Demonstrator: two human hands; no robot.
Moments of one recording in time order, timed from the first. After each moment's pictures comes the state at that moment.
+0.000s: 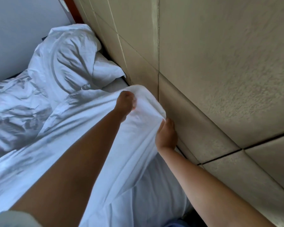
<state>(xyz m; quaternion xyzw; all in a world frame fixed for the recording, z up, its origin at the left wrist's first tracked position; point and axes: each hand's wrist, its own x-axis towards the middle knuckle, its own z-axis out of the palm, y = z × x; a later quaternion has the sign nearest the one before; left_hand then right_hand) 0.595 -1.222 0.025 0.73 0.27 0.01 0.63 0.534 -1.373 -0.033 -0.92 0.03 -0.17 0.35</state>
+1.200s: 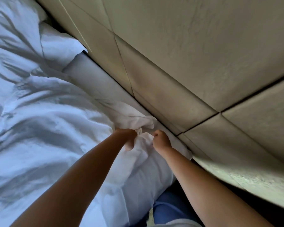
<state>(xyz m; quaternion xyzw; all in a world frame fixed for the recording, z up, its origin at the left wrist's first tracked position) 0.512 -1.317 -0.077 0.85 -0.09 -0.52 -0.06 0.479 -1.459 -0.131 -0.84 0.18 0.32 0.41</state>
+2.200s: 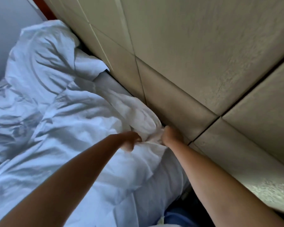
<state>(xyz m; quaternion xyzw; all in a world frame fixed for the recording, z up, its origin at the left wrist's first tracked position) 0.492 -1.280 -0.005 0.88 -0.13 -0.46 0.02 0.506 -1.452 -0.060 -0.94 0.03 0.30 0.18</state>
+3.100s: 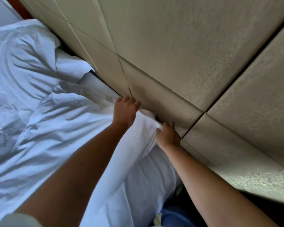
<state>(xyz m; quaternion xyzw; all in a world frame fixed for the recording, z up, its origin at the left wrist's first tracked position) 0.552 -1.310 -0.006 0.98 -0.18 0.07 -0.10 0.489 -1.469 -0.060 -0.94 0.15 0.17 0.26</state>
